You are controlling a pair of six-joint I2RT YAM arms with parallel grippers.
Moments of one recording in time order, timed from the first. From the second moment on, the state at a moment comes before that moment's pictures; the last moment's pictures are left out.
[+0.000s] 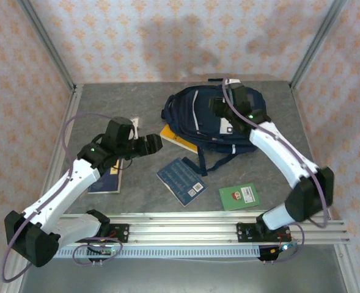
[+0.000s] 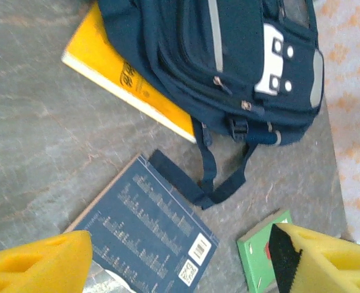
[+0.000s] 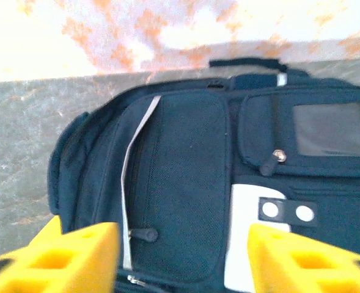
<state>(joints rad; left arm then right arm) -0.47 1.09 0.97 -0.62 0.22 -0.69 0.46 1.43 1.35 -0.49 0.25 0.31</state>
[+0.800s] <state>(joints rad) -1.04 1.61 1.05 -0.52 0.13 -0.60 0.64 0.64 0.67 -0.81 0.27 0.84</state>
